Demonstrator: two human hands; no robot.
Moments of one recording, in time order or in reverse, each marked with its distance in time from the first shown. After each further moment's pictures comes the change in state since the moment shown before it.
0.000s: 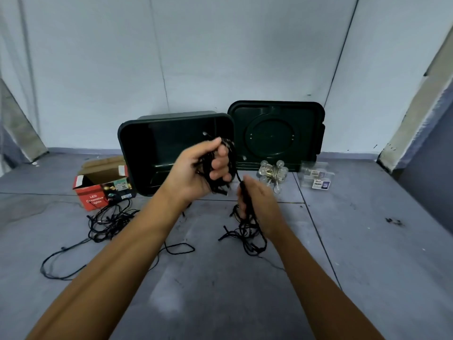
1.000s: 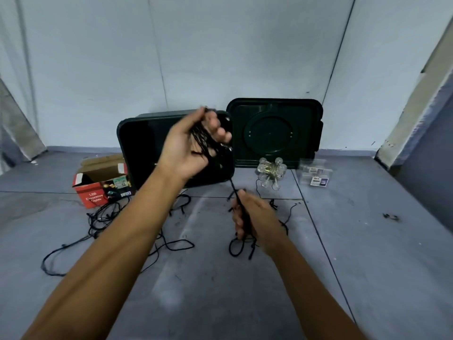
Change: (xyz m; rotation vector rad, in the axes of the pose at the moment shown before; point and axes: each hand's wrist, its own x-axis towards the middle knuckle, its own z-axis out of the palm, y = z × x) left_hand 0.014 0.024 0.012 -0.120 0.210 0.193; right_hand -0.031 0.004 0.004 0.147 -0.073 0.214
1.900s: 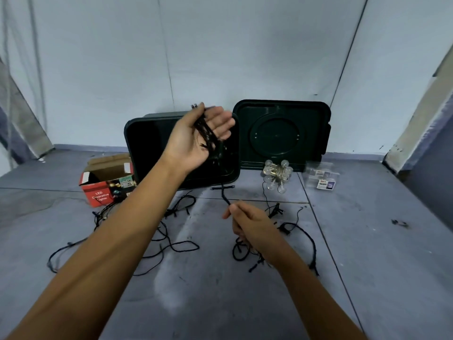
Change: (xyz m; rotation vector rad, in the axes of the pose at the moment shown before) left_hand 0.021 0.011 -0.023 0.132 0.027 0.025; right_hand -0.006 0.001 0.010 -0.397 -0.117 -0.109
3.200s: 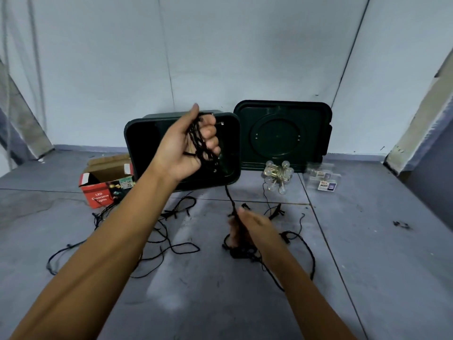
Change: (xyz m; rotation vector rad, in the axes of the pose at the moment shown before) left_hand -0.025 0.009 0.006 0.005 -0.070 -0.057; right_hand 0.002 0.020 0.002 0.233 0.072 0.142
